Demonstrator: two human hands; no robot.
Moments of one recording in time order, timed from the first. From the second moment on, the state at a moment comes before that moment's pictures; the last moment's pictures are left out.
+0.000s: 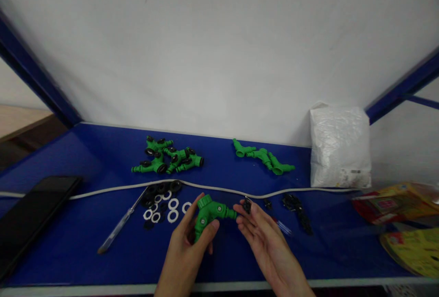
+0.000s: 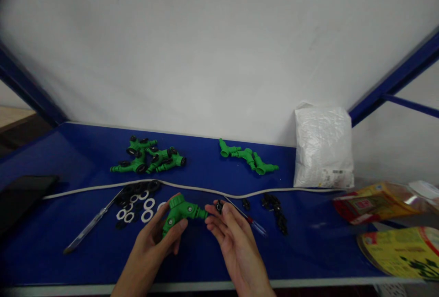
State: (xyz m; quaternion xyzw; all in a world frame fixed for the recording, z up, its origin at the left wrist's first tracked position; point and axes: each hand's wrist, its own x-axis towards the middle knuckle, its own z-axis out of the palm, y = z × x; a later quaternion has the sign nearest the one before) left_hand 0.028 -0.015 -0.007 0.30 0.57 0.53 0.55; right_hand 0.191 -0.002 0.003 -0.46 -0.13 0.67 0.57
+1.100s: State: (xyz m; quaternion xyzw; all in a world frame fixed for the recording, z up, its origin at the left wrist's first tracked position) left_hand 0.005 -0.020 0.007 0.54 0.72 0.33 0.27; right_hand 0.199 0.012 0.010 -0.50 -0.63 0.45 0.40
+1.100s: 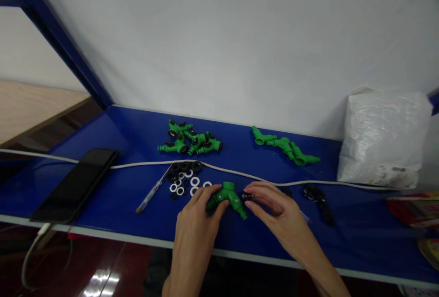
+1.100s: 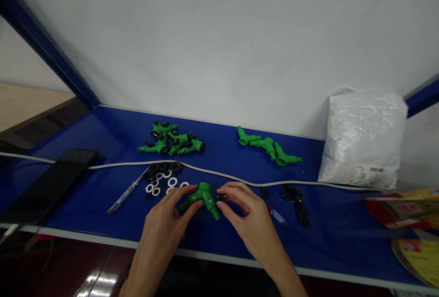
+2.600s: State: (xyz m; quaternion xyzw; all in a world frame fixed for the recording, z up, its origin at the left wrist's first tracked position) left_hand 0.007 -0.018 0.001 0.55 0.72 0.32 0.27; right_hand 0.194 0.037 0.037 -0.39 -0.83 0.31 0.24
